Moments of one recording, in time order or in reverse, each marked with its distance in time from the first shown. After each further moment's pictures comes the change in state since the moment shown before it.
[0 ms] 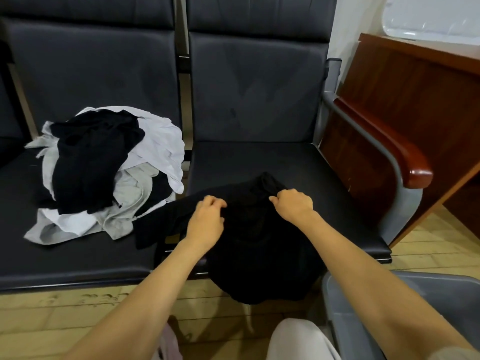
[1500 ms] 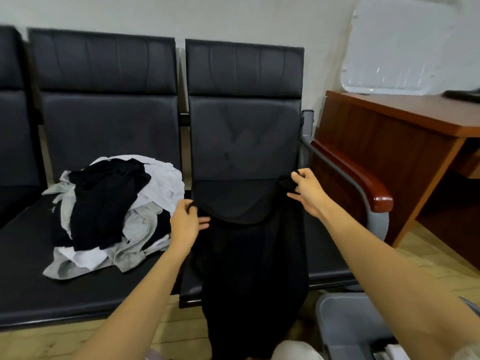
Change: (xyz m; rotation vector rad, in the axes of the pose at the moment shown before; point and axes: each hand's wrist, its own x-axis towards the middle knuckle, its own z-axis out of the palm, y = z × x) left_hand 0.005 0.020 -0.075 -0.952 0.339 -0.265; right_hand -0.015 0.027 -0.111 1.423 0.227 0.061
